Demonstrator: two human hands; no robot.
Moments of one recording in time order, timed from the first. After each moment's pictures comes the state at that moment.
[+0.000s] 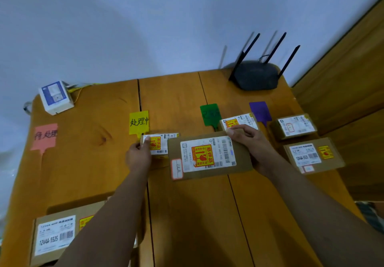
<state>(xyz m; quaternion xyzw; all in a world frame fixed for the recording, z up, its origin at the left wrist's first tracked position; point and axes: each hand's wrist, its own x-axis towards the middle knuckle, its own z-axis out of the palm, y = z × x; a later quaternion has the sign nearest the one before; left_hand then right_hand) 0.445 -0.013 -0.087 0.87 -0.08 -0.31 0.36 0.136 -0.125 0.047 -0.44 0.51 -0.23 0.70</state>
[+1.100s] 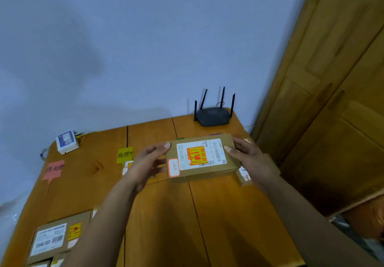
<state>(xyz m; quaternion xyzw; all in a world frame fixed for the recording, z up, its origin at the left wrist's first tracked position) 0.247 0.052 0.184 0.63 -0.30 -0.51 0.50 -0.048 -0.038 0.194 -0.51 0.48 -0.34 0.62</state>
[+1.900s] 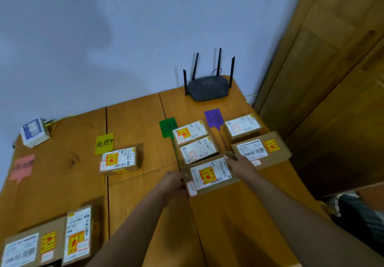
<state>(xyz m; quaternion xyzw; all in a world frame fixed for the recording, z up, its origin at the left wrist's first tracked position) 0.174 -0.030 0.002 0.72 -0.15 -0.62 0.29 -0.050 -0.132 -0.024 -0.50 0.68 -0.09 0.53</state>
